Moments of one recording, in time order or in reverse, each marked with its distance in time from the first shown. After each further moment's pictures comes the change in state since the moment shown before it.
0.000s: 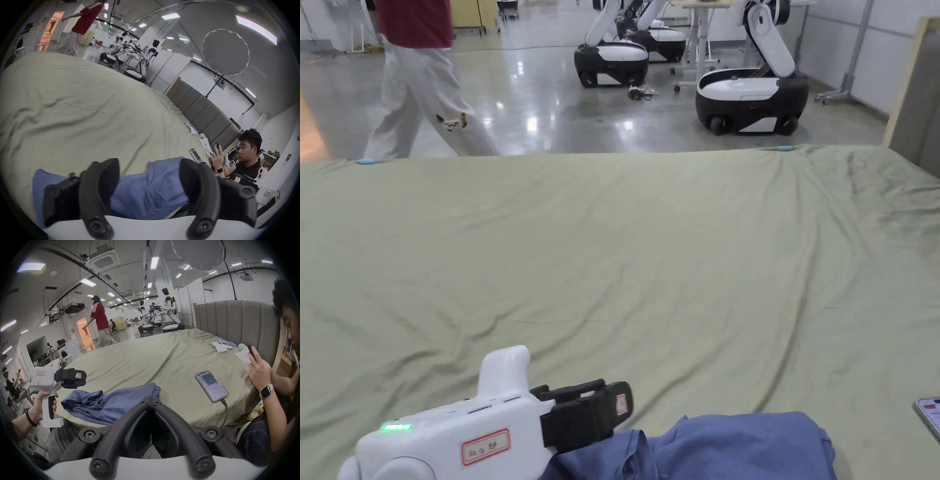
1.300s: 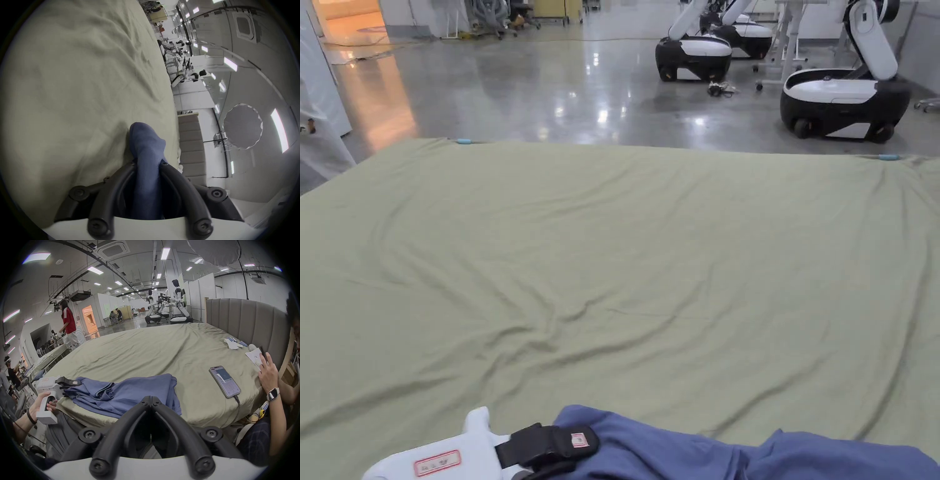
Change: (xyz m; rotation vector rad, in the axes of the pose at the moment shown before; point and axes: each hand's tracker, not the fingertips) left arm -0.162 -0.046 0.058 0.061 -0.144 0.768; right arm -0.044 -0.008 -0.014 -0.099 0.040 0.092
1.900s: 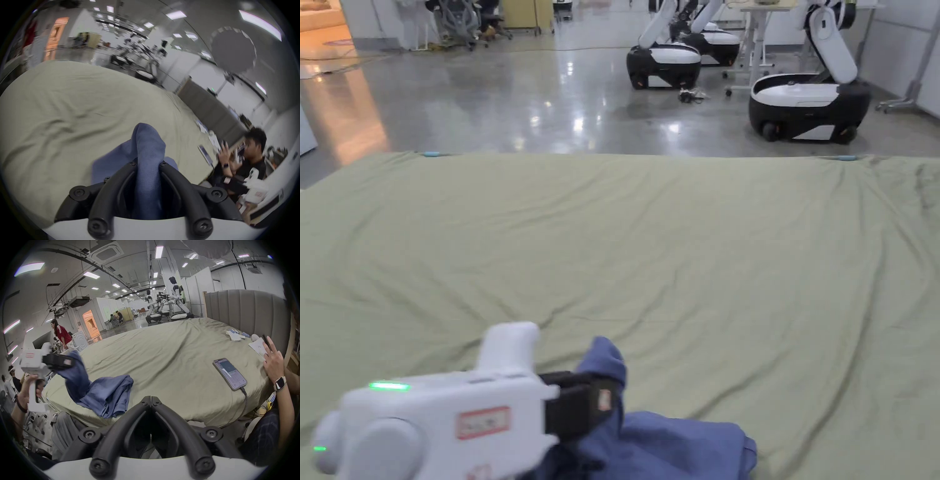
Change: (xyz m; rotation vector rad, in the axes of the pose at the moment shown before) left arm 0.173 -0.083 -0.052 -0.115 0.250 -0.859; right arm -0.001 -0.004 -0.001 0.006 0.050 -0.068
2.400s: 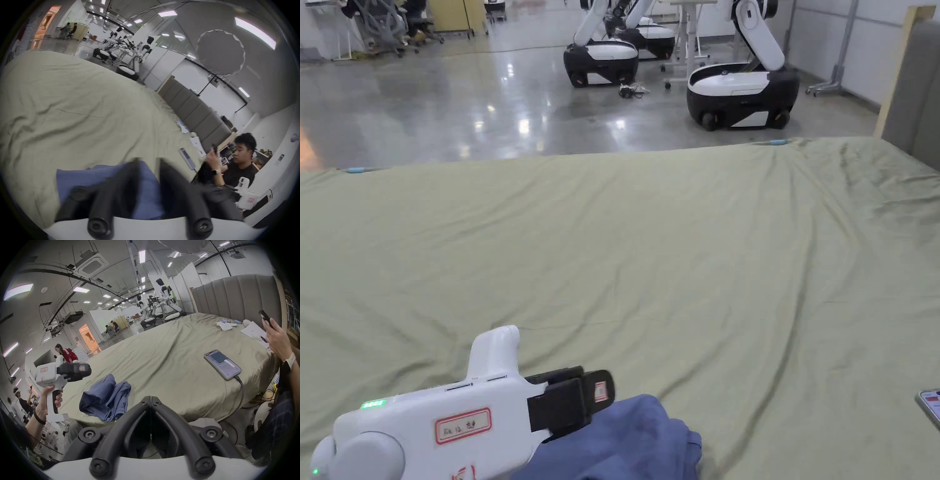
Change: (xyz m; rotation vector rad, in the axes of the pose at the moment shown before) left arm -0.012 0.010 -0.032 0.027 -0.109 0.069; right arm 0.045 -0.010 0.016 0.039 0.021 -0.168
